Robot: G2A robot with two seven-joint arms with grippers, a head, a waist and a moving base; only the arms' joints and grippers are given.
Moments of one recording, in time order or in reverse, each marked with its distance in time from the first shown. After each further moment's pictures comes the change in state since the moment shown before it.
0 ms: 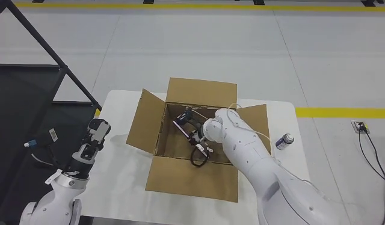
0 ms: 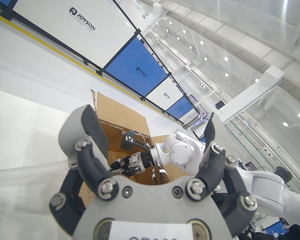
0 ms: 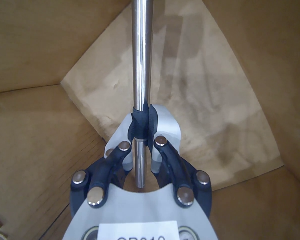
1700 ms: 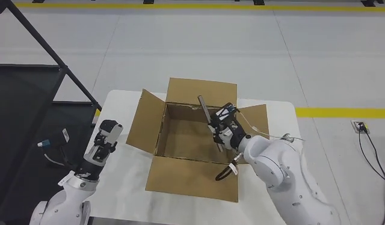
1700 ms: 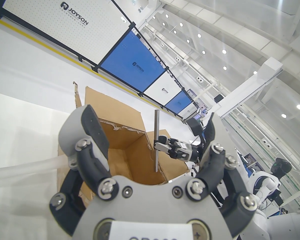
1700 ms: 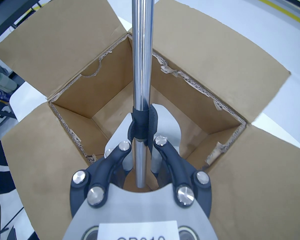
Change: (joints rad) left arm 0.012 0.012 0.074 -0.041 0.055 0.016 0.046; right arm -0.806 0.464 0.654 -1.613 -0.405 0.353 0.118
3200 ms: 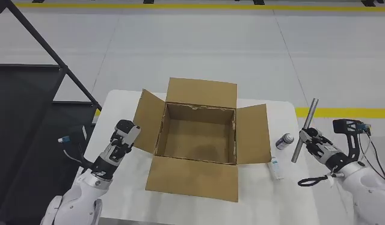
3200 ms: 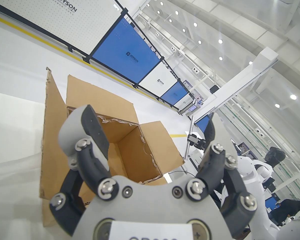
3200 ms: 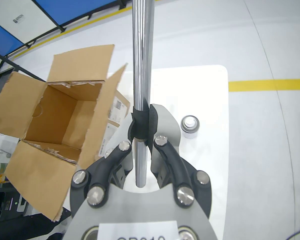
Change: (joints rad) left arm -0.035 0.006 0.102 0.002 0.042 0.015 0.003; right arm -0.407 0.085 0.732 -0.205 0.325 0.055 0.037
